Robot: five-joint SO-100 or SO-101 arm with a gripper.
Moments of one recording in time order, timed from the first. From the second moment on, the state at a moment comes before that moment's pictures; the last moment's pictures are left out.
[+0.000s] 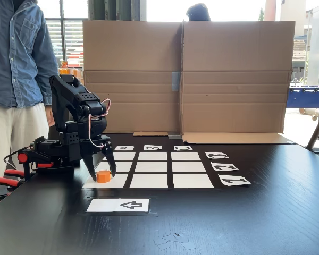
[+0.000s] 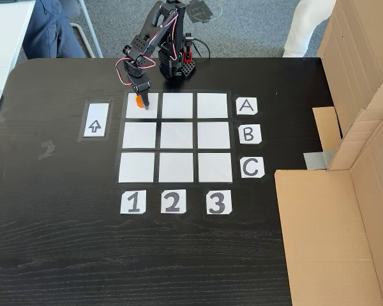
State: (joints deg) arm 39.9 104.0 133.9 63.3 13.5
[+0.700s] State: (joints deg) arm 42.8 103.6 131.0 60.9 13.5
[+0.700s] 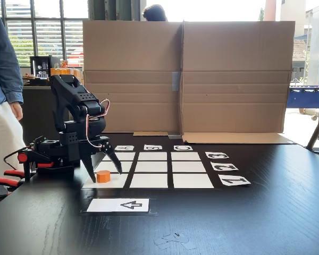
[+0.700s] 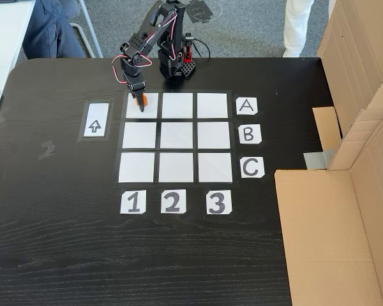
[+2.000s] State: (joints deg) arm 85.2 137.7 107.5 76.5 9.8
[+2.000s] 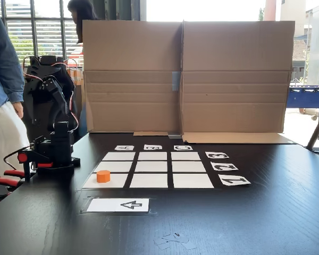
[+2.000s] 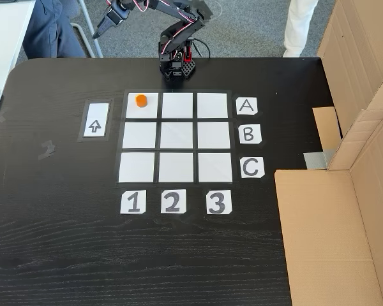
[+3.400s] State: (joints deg) arm 92.7 189.7 155.1 76.7 9.3
